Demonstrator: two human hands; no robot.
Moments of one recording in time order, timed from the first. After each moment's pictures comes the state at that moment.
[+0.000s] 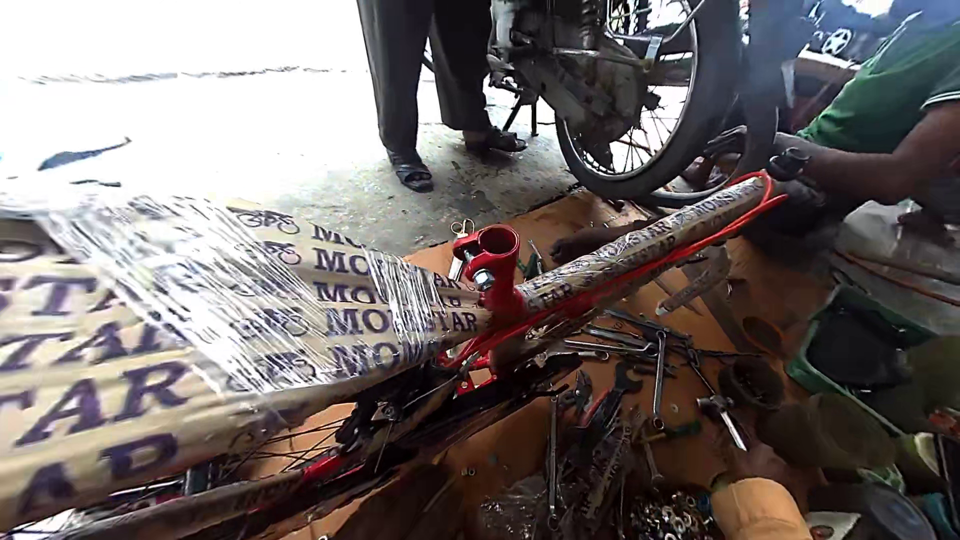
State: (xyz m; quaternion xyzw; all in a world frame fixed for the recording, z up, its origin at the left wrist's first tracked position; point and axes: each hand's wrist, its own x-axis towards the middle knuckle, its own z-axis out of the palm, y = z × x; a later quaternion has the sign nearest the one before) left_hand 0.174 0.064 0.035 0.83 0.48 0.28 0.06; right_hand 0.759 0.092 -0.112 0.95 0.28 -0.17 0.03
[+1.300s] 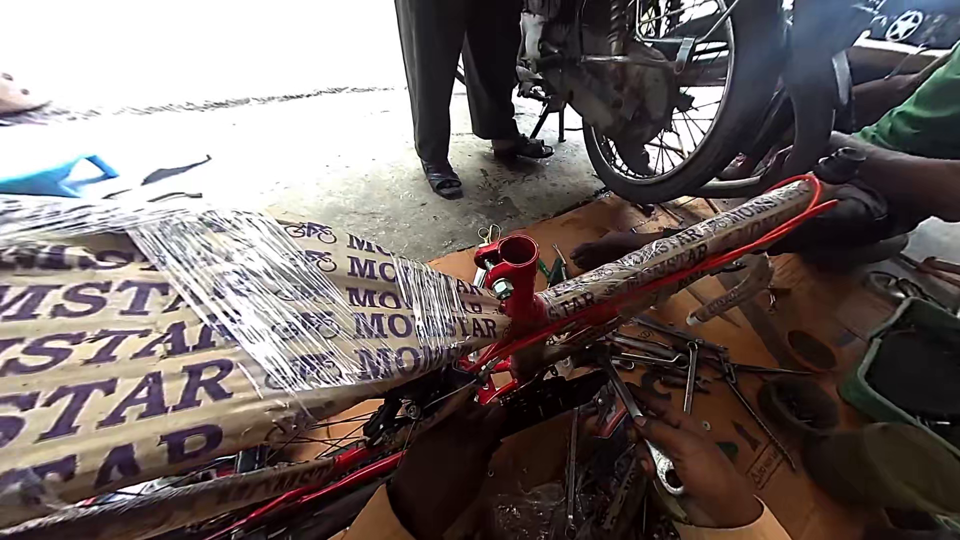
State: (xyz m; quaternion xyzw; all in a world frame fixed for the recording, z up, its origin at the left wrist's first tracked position) left_hand 0.214 0.149 0.022 0.84 0.52 0.11 0.10; right_hand 0.519 0.144 0.043 0.55 0.34 -0.65 -0.39
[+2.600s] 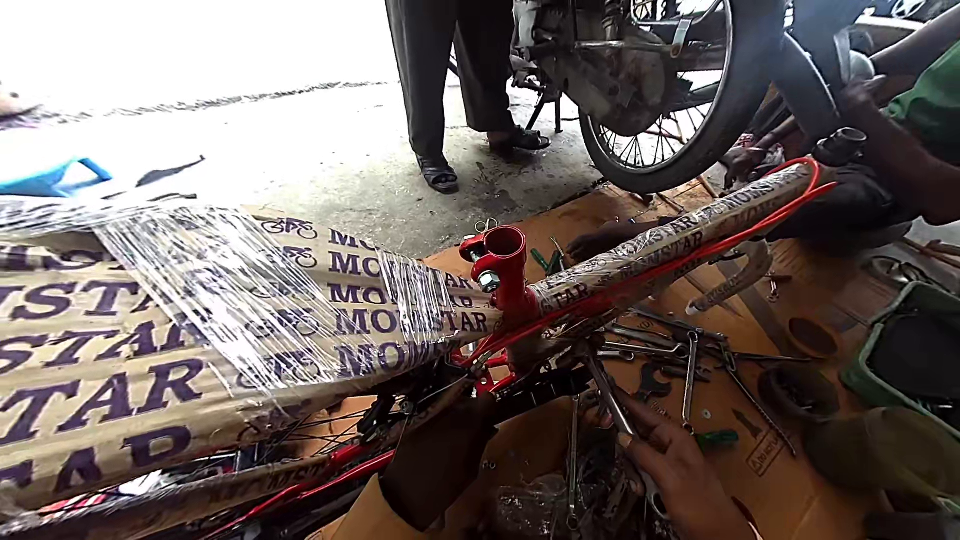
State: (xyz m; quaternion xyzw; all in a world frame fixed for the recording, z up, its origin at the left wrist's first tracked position) left_hand 0.210 0.152 0.023 0.80 0.57 0.06 0.15; right_hand 0.503 0.117 0.040 0.54 0.44 -0.60 -0.40
